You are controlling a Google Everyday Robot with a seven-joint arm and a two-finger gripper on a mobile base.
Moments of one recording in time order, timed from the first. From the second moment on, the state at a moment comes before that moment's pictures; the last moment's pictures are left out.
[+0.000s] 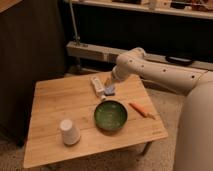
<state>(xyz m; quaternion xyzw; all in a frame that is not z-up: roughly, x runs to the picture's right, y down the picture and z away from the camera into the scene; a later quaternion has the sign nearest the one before) 0.044 -0.046 0.847 -0.20 -0.01 0.56 0.81</state>
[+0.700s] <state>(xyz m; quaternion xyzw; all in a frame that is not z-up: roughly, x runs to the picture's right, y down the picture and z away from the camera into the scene) 0.053 -0.038 0.917 -0.18 0.03 0.59 0.78</state>
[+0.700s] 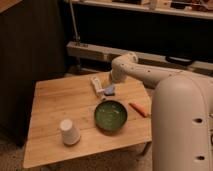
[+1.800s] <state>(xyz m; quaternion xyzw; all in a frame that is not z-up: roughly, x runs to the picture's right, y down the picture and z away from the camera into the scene) 0.062 -0.048 0.950 -0.14 0.05 0.61 0.78</state>
